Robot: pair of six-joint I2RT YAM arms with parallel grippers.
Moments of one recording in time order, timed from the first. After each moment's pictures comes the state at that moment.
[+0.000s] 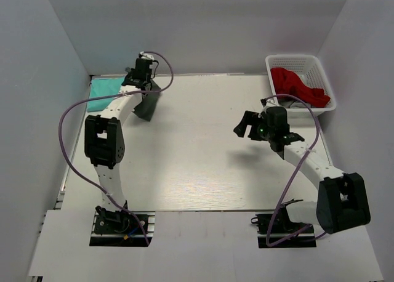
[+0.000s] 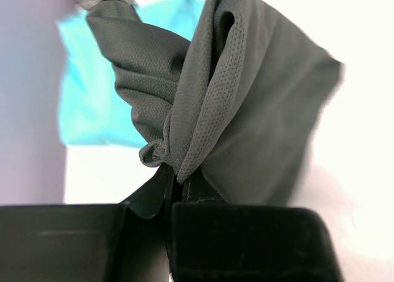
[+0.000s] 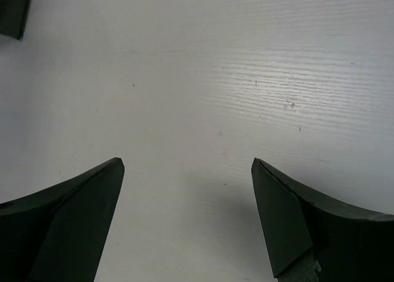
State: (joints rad) left arm -0.24 2.01 1.68 -0.38 -0.52 0.12; right arm 0.29 1.25 0.72 -0.08 -0.20 0.40
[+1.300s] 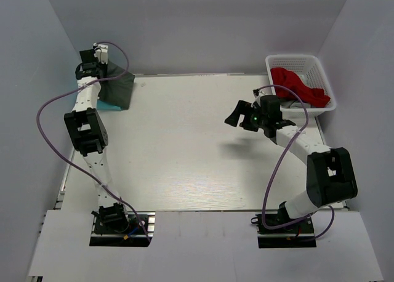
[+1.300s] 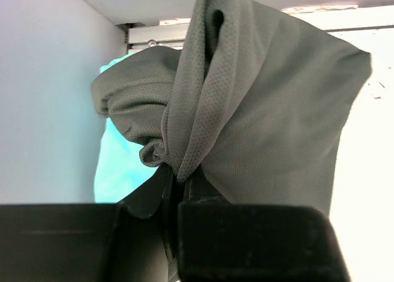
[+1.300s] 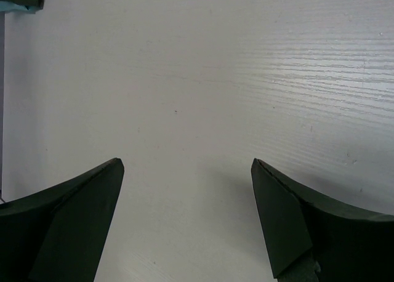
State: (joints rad) left arm 0.19 2.30 2.12 -0.41 -0.04 0.32; right arm 0.28 1.50 0.90 -0.01 -0.37 0.49
